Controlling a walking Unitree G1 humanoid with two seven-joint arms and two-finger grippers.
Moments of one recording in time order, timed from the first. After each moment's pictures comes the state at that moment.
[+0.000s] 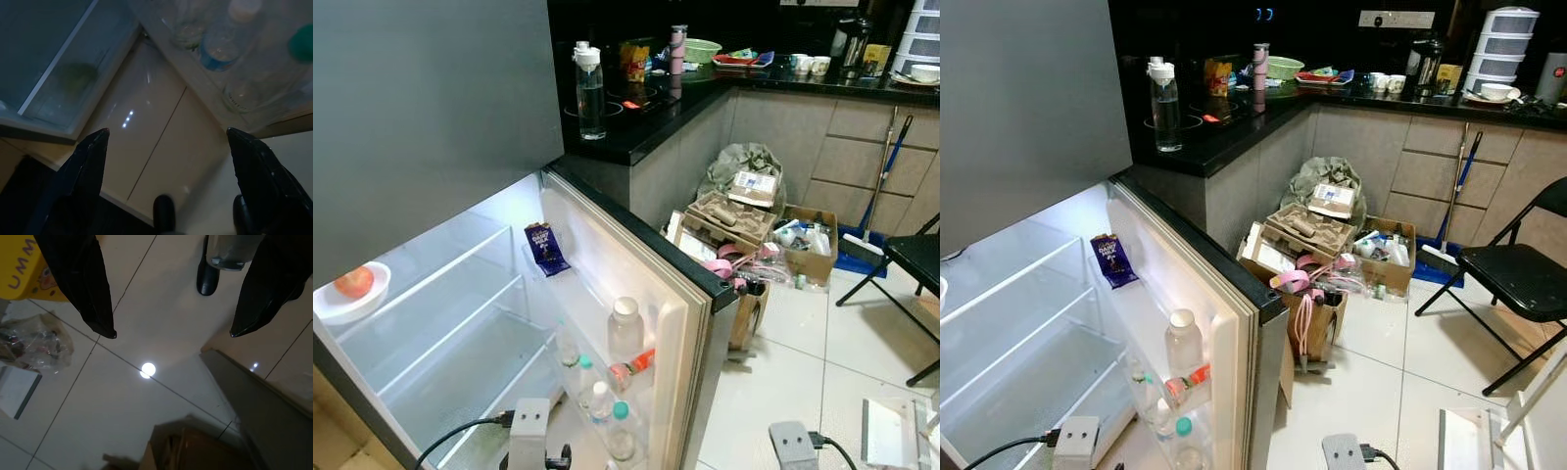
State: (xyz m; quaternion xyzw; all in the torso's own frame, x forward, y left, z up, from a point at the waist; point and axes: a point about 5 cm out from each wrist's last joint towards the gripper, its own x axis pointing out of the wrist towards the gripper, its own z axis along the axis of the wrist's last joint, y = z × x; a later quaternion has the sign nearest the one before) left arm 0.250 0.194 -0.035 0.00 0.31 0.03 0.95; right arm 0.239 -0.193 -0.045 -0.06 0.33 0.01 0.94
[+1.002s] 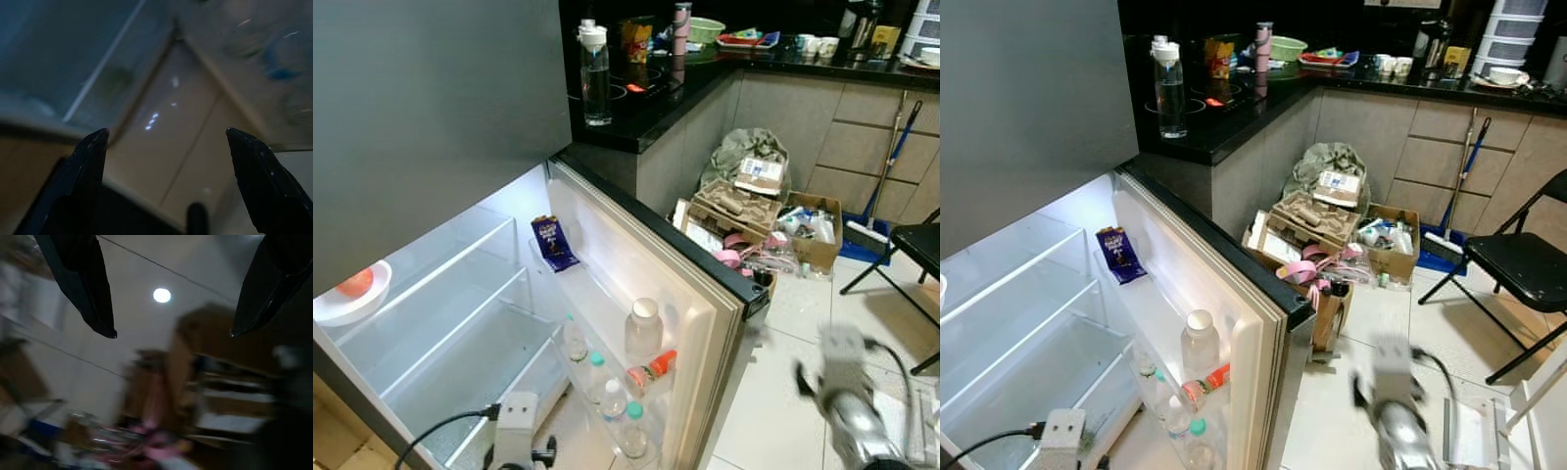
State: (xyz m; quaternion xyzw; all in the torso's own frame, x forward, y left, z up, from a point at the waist) left arm 0.243 0.233 -0.030 0.04 0.29 0.08 0.95; right arm 0.345 -0.211 0.066 -0.04 0.14 -0.04 0.99
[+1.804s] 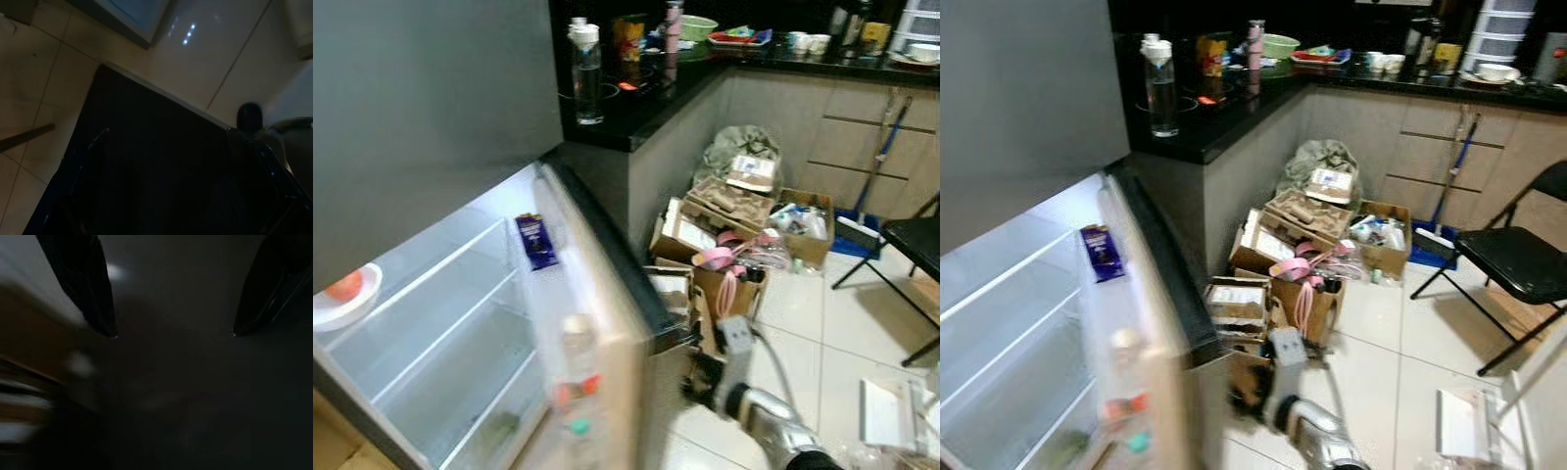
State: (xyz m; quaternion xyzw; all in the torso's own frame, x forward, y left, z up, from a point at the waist) left arm 0.143 0.272 -0.077 0.09 0.45 0.12 0.88; right arm 0.328 -0.077 0.071 0.18 0.13 0.40 0.89
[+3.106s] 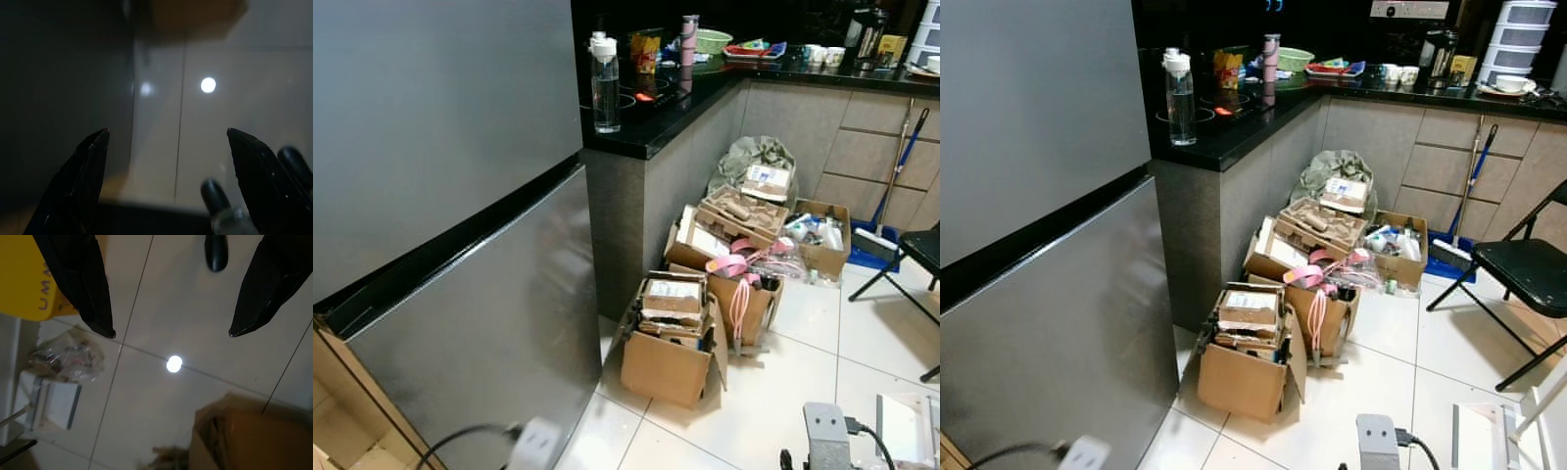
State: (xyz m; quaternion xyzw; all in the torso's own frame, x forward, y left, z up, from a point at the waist) left arm 0.258 0.186 -0.029 0.16 0.29 -0.13 0.94; right arm 0.261 -0.224 -0.023 -0.05 0.29 -0.11 0.95
